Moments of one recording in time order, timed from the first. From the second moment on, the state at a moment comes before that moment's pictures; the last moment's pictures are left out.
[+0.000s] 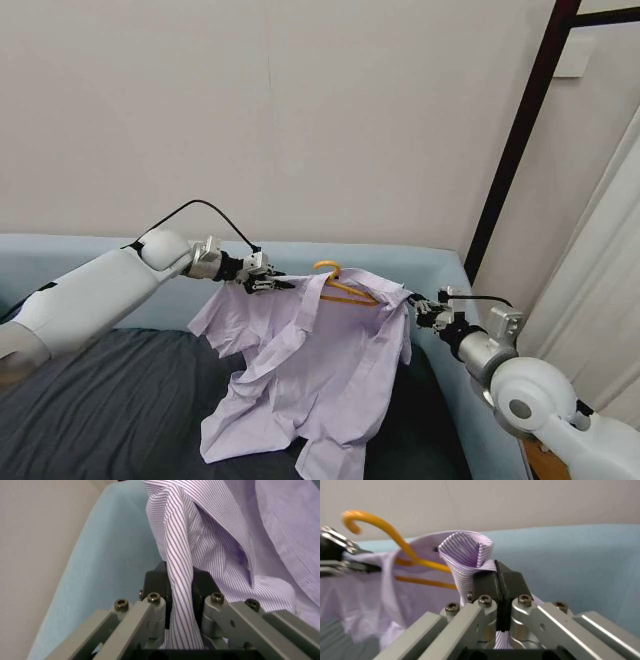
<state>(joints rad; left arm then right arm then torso) -0.20 -0.82 0.76 -1.10 -0.62 -0.22 0.95 -0.79 0.68 0.05 2.08 1.20 -0.26 0.39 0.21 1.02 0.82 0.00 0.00</state>
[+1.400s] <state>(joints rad) -0.18 -0.85 0.72 -1.18 -1.15 -0.16 1.02 -0.69 0.51 -0.01 2.26 1.06 -0.27 0.38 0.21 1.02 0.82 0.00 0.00</state>
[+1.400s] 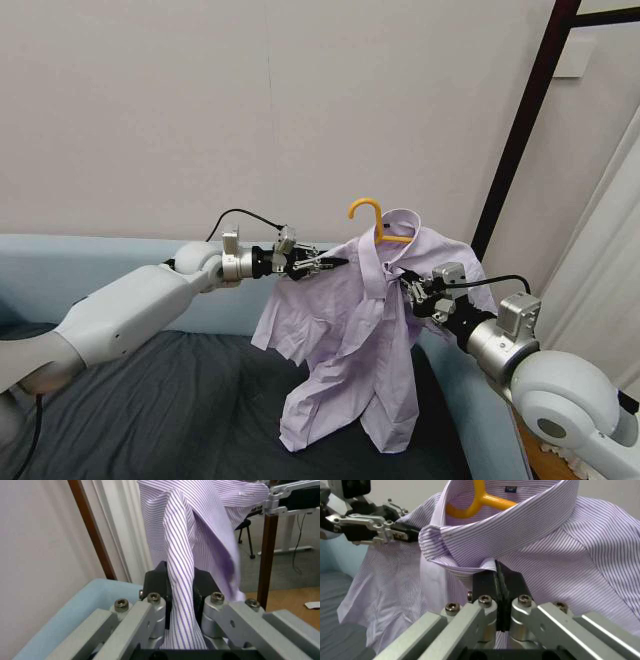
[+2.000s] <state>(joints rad) -0.10 -0.88 0.66 -1.21 -1.11 -0.18 0.94 -0.72 0.49 -0.03 2.35 1.01 -0.26 0.35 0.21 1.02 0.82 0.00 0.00</state>
